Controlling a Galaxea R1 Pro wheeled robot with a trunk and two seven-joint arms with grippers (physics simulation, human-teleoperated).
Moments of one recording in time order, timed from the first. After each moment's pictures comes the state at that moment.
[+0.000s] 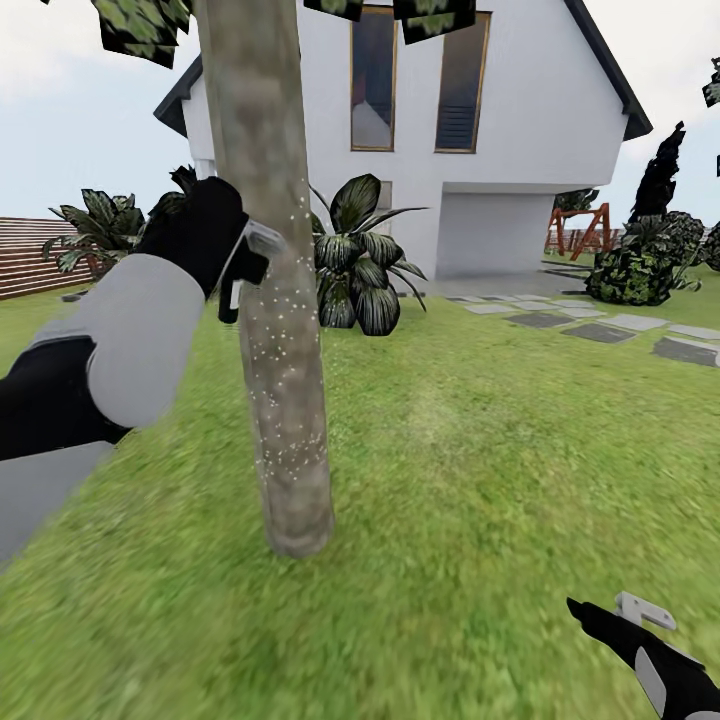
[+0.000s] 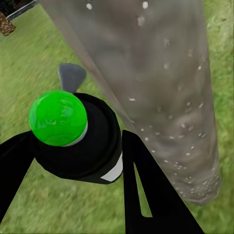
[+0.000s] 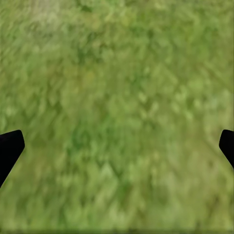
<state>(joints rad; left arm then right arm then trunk) -1.80 -0.14 0.19 -0.37 -0.84 1.01 -0.28 -0.52 -0.25 -0.68 -0.41 0.16 0.11 0.24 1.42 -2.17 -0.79</state>
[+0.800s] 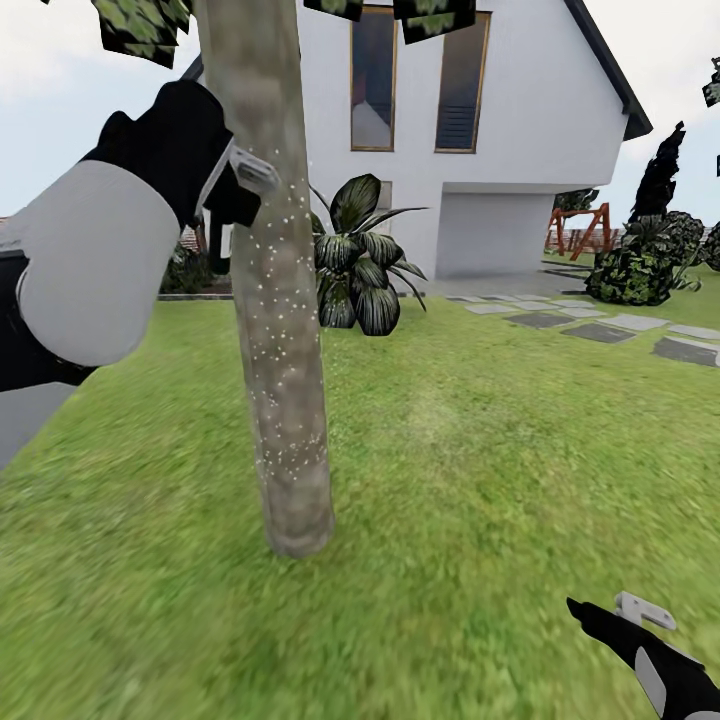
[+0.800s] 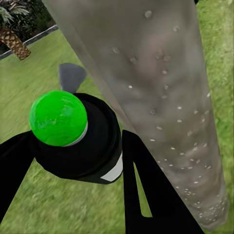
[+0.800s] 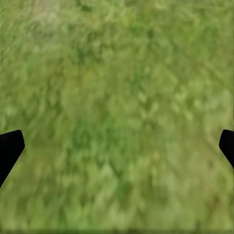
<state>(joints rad) -2.00 -0.14 0.20 -0.27 -0.84 1.01 -0.28 -0.52 -0.25 -0.68 -0.41 0.16 0.11 0.24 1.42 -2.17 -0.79</state>
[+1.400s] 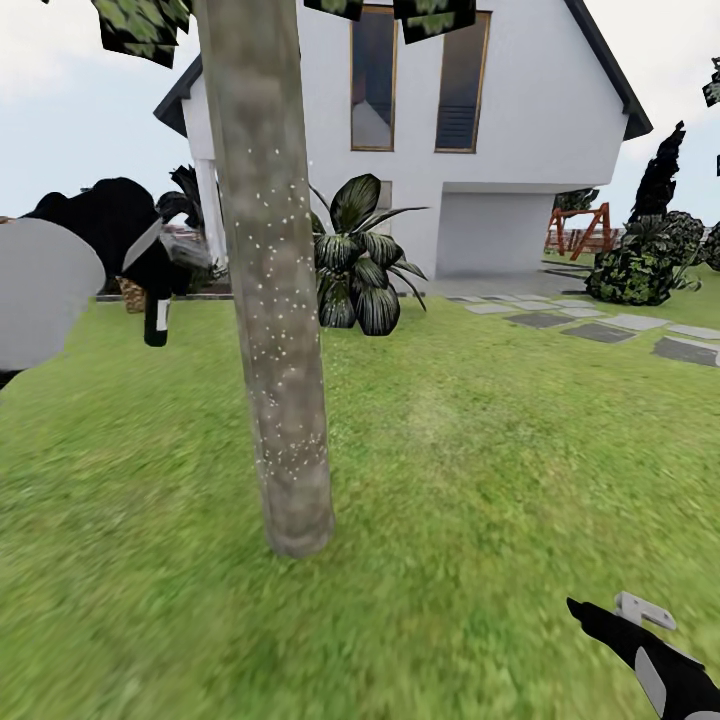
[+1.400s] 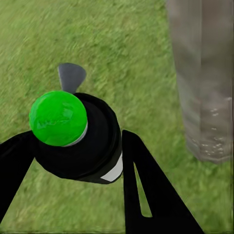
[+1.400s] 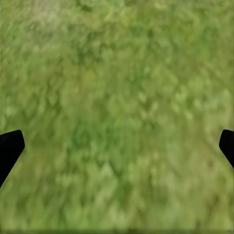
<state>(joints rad) -1.95 0.11 0.20 -0.02 -0.83 0.99 -0.28 -0.52 -0.25 -0.68 -0.41 0.16 0.11 0.24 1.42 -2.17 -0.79</state>
